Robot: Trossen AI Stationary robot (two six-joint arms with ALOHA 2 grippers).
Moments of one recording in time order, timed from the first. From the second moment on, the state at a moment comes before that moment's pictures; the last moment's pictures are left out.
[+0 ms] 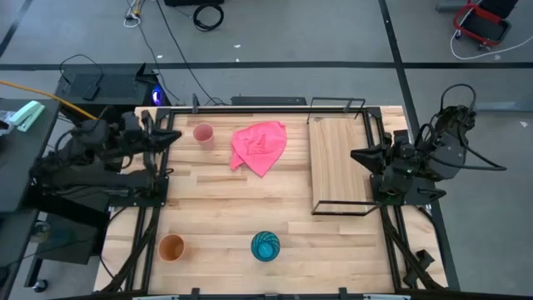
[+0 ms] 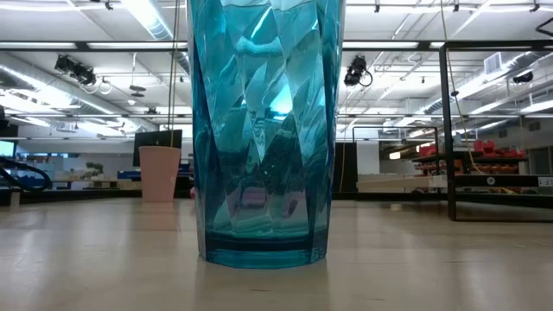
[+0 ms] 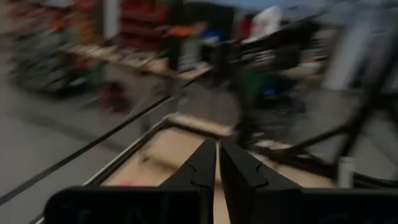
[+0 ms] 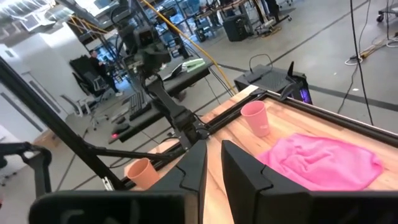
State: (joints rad) left arm 0.09 0.46 0.95 -0.53 -0.25 -0.20; right arm 0.81 0.78 1.10 -0.63 1.08 0.73
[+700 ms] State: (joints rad) left arm 0.09 0.50 0.99 -0.53 -0.37 -0.20; right arm 0.81 0.78 1.10 -0.62 1.08 0.65
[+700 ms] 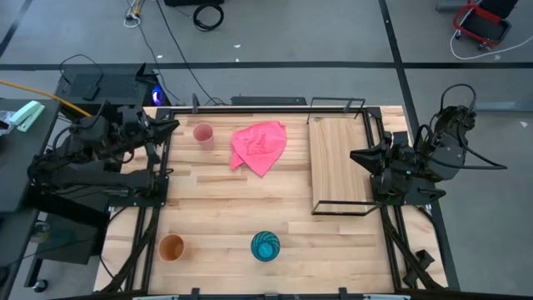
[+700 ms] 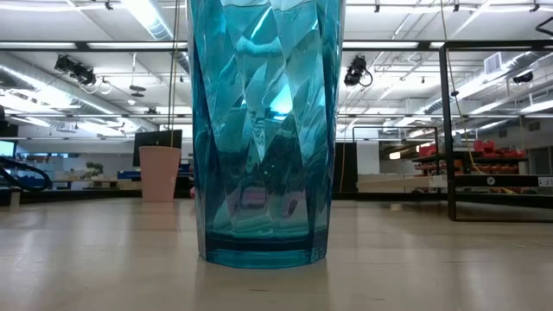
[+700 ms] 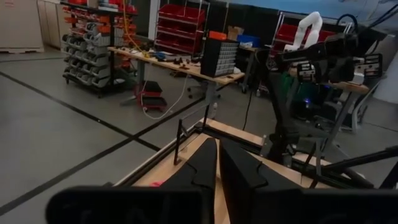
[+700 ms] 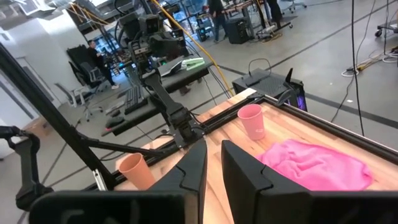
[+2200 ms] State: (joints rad) left arm 1.05 1.05 0.99 -1.03 0.16 -0.15; right arm 0.78 0.78 1.10 -0.67 1.06 0.75
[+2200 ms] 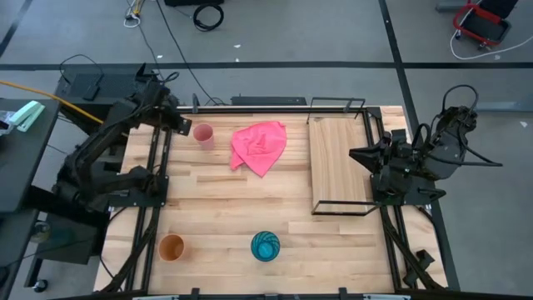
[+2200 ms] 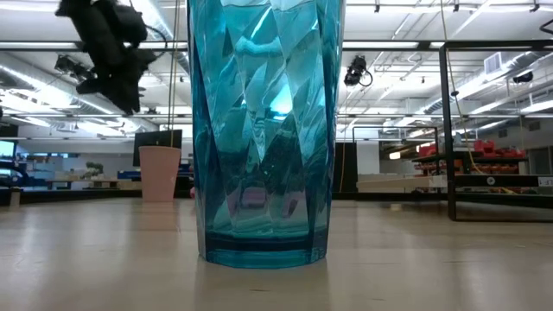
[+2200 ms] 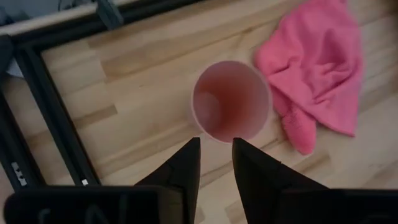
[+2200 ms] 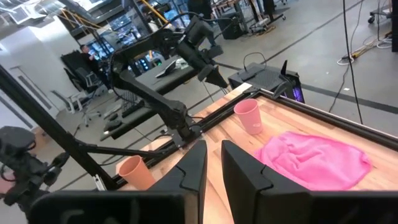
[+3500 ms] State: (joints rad) left arm 1.03 1.43 0.99 -0.88 0.12 -0.22; right arm 0.78 0.78 1.10 -0.76 1.05 0.82
